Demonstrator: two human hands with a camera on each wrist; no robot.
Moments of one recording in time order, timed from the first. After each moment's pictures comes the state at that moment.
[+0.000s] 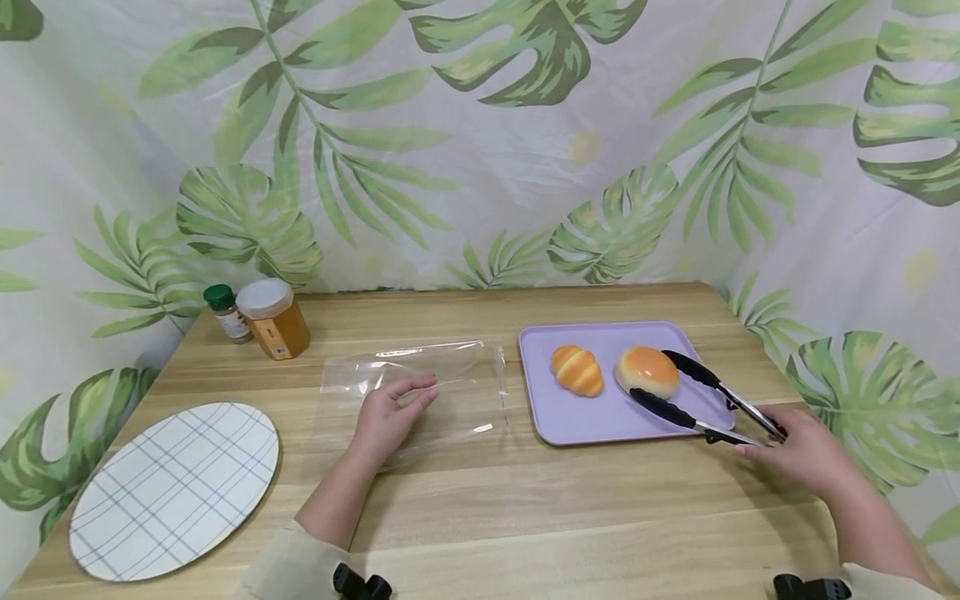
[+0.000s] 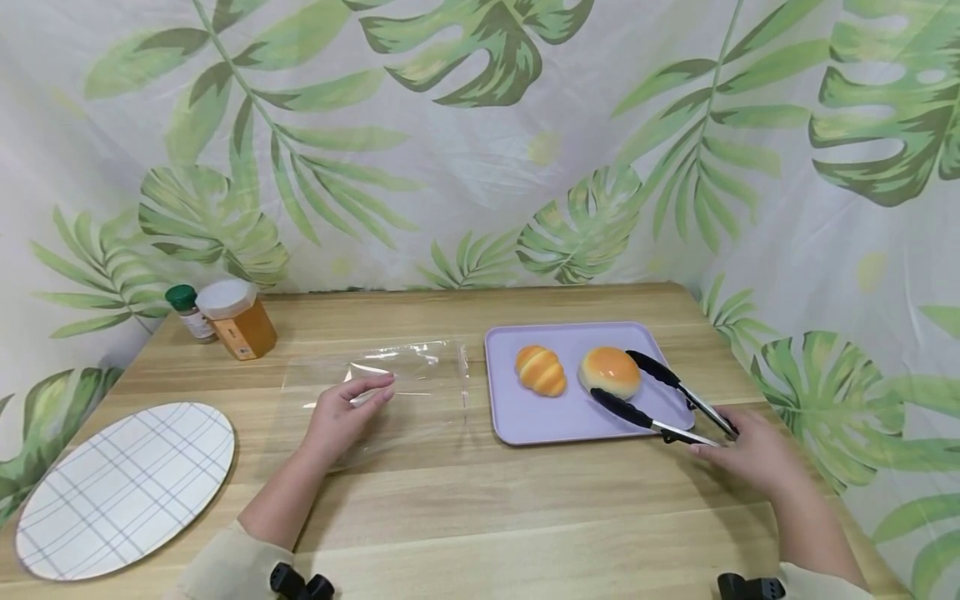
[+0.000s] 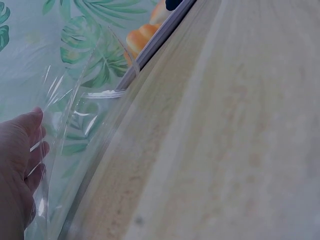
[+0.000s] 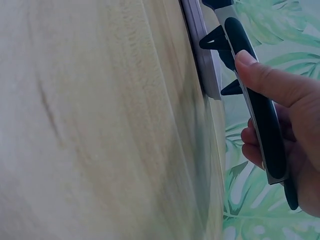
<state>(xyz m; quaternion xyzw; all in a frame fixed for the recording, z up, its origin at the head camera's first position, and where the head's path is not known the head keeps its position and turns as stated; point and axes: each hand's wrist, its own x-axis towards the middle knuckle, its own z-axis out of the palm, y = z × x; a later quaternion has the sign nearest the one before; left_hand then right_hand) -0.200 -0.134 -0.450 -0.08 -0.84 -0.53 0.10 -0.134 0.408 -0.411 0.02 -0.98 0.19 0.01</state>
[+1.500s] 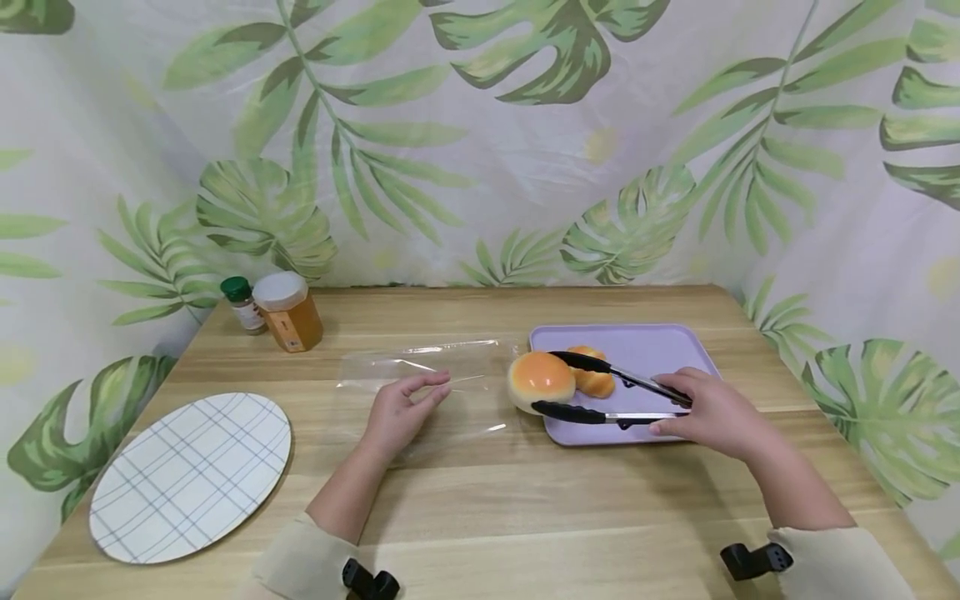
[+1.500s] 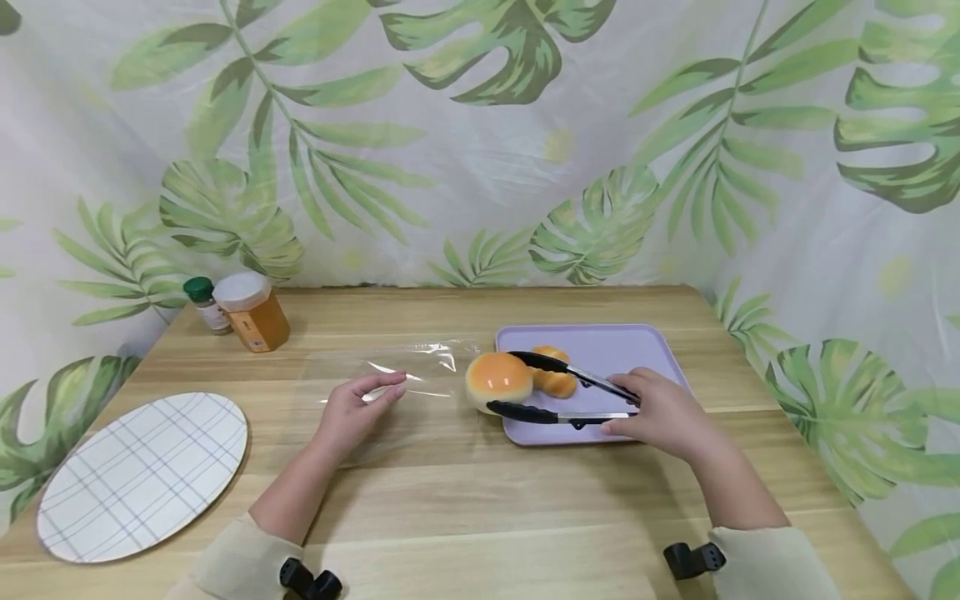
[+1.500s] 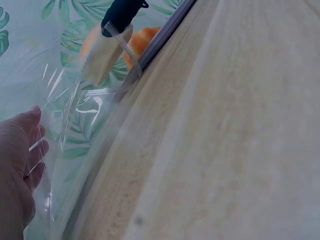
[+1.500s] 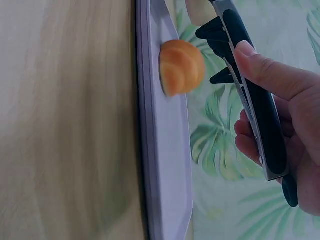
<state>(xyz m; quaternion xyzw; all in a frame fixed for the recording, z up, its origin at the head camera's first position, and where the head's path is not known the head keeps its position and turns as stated) -0.197 -0.134 -0.446 -0.09 -0.84 -0.53 0.10 -0.174 0.288 -0.367 0.17 -0.97 0.18 0.00</state>
